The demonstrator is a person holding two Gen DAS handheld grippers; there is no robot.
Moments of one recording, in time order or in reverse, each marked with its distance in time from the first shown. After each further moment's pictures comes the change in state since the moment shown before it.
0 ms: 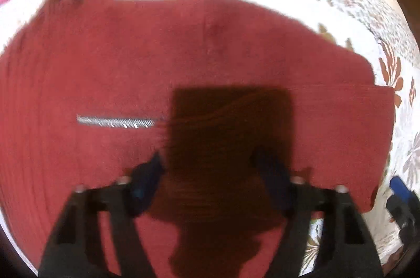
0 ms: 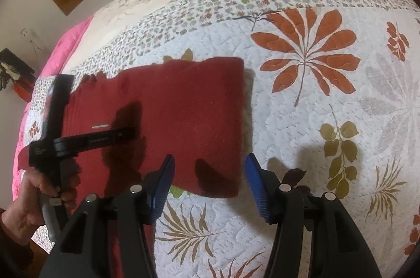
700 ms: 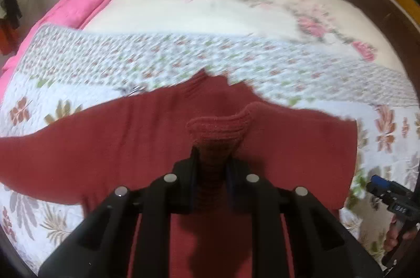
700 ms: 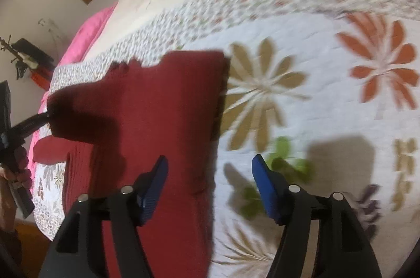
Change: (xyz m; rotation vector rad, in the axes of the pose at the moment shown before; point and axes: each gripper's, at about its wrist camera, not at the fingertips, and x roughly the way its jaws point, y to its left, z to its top) left arm -0.155 0.183 -0.012 -0.099 -0.276 0.161; right arm 0.054 0.084 0.015 -0.060 0.077 0.142
